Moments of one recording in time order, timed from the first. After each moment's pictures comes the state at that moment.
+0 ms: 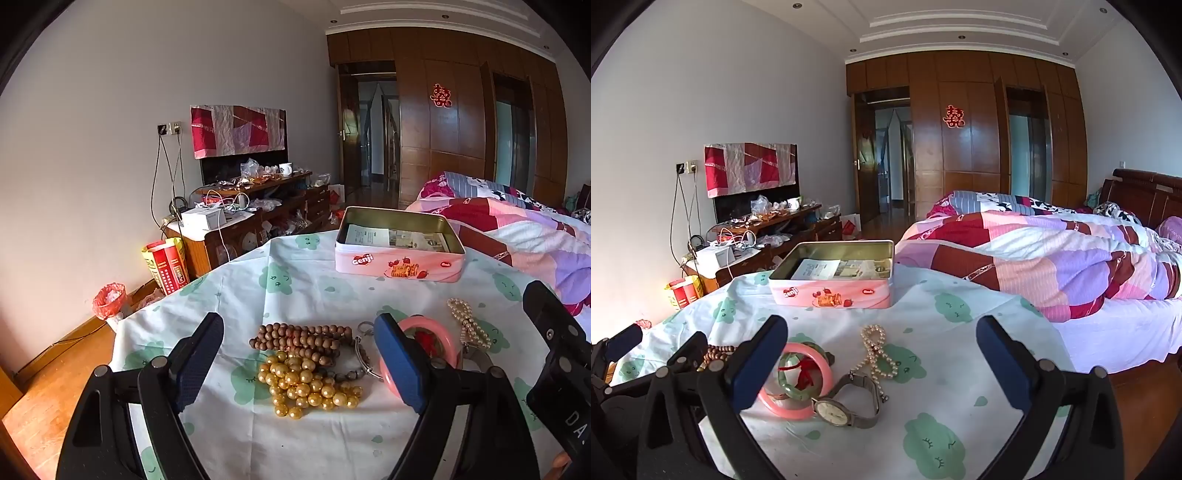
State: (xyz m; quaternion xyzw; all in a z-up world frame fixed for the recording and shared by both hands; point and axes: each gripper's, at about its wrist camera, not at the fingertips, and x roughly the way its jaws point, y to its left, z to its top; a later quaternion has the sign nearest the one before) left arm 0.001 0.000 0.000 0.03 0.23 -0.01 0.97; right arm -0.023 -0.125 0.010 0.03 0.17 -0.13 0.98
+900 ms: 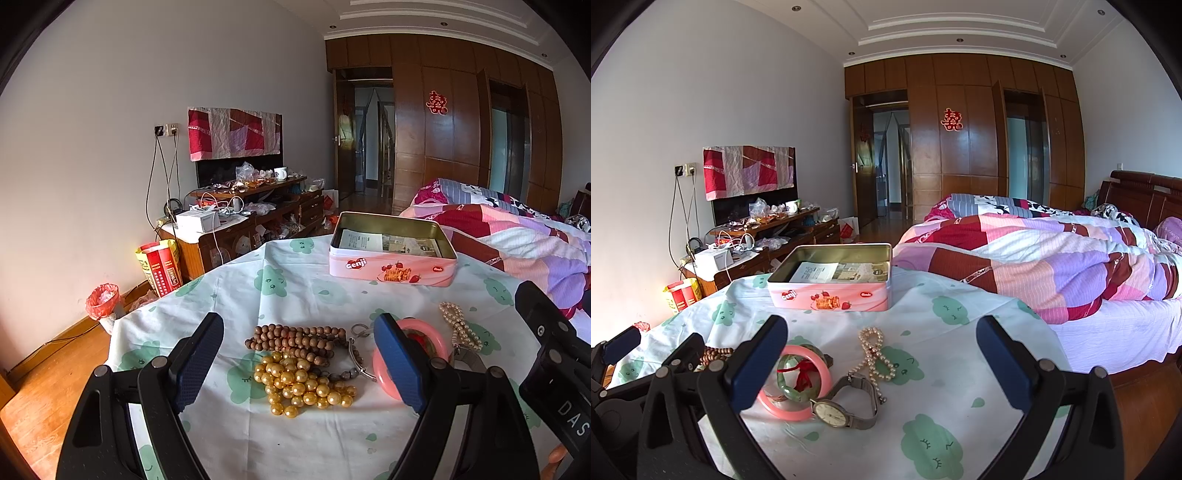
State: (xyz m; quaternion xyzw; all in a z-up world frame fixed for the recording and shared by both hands) left arm -0.008 0.003 0.002 0.02 0.22 -0.02 0.98; right arm -0.024 -0.124 0.011 0.03 0.16 -0.13 0.98
